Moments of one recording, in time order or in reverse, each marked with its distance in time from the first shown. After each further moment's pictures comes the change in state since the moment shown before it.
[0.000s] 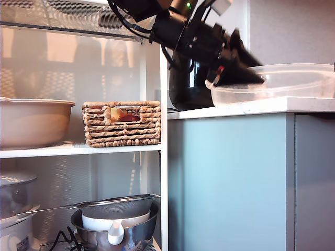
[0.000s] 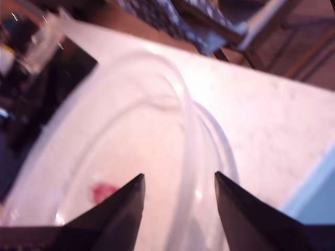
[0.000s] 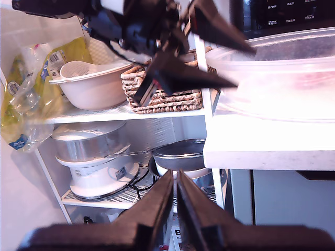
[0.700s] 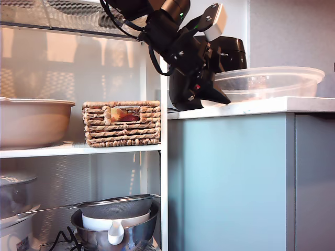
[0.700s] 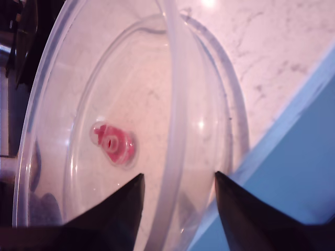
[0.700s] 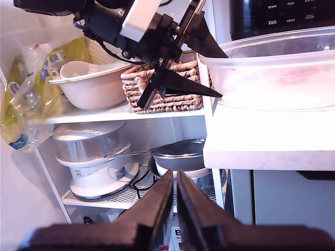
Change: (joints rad) left arm 0.044 -0.014 0.003 -0.069 -0.237 0.160; right arm 0.000 0.000 0.000 0.000 0.000 0.000
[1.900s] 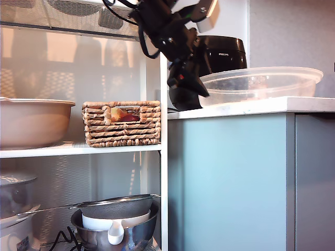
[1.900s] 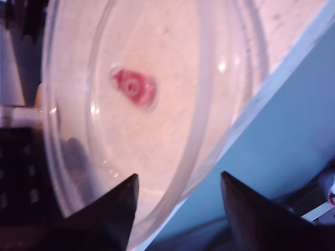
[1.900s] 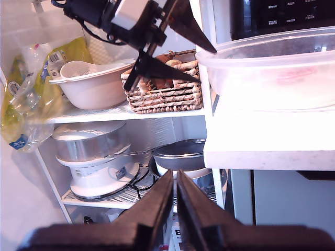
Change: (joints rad) left arm 0.007 -0.079 0.000 -0.086 -0.203 0.051; right arm 0.000 0.000 0.000 0.000 -0.004 0.000
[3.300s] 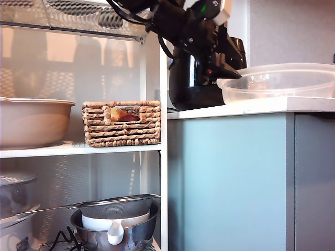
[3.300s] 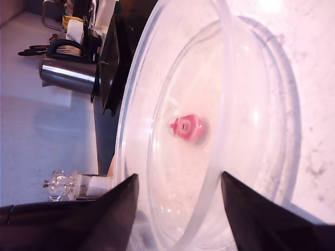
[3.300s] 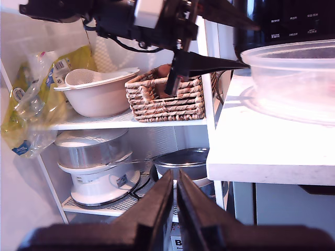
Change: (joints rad) left arm -0.034 0.072 0.000 0.347 0.190 -0.026; right arm 0.000 0.000 0.000 0.039 -0.005 0.003
